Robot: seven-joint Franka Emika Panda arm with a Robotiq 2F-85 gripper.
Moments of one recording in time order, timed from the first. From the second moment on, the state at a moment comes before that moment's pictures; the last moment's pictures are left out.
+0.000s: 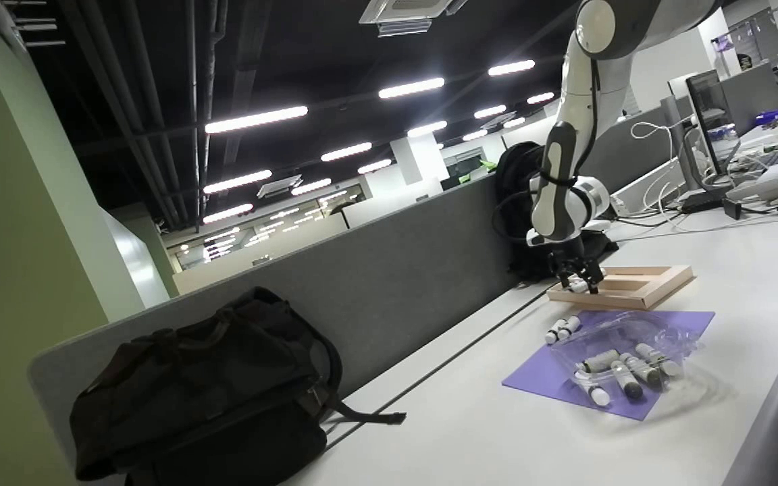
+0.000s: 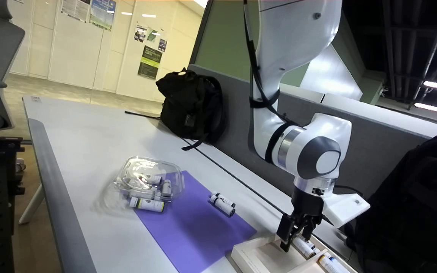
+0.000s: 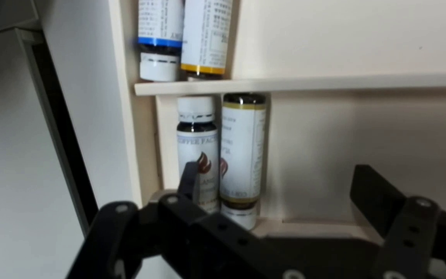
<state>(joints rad) -0.33 0.95 -0.02 -1.59 -0.12 2.75 -1.59</state>
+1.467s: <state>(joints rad) -0.33 0.96 -0.02 -1.54 -0.11 2.57 -1.57</state>
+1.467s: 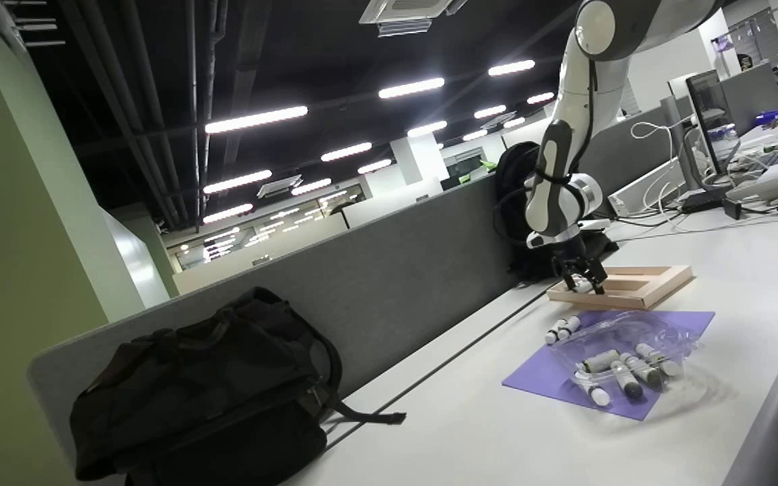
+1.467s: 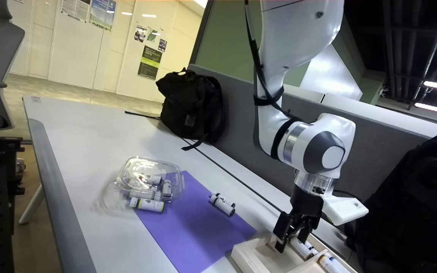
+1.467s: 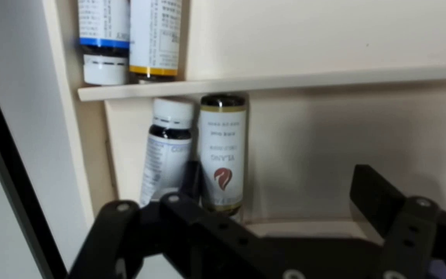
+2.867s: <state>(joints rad) -0.34 0.92 0.01 -1.58 -0.11 2.55 -1.60</state>
